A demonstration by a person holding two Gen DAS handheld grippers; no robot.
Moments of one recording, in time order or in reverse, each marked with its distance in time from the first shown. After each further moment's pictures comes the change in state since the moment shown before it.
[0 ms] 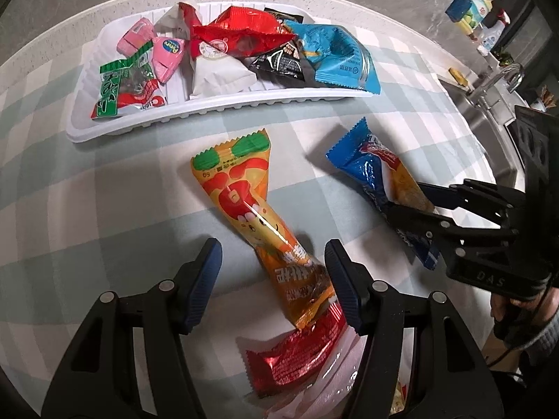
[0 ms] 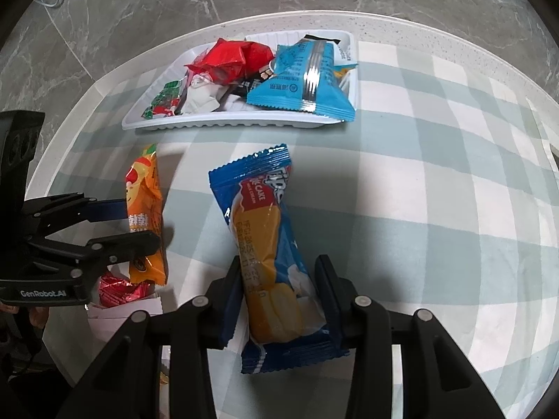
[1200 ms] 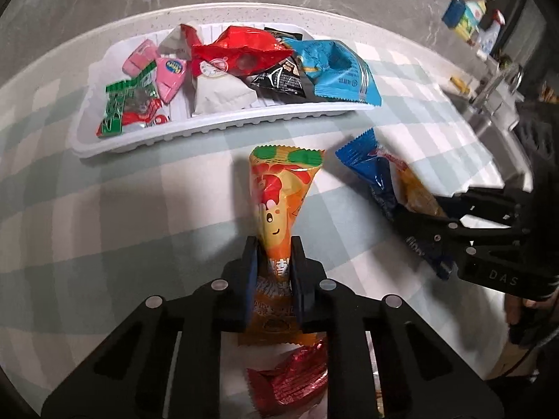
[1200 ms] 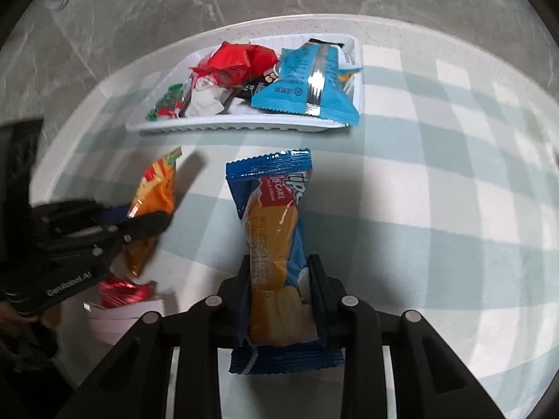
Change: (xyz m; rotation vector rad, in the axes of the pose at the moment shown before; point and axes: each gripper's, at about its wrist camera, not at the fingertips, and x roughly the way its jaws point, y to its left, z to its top) left arm 0.005 -0.005 -0.009 0.008 -0.102 0.020; right arm -0.001 -0.001 0.000 0.012 -0.015 0.042
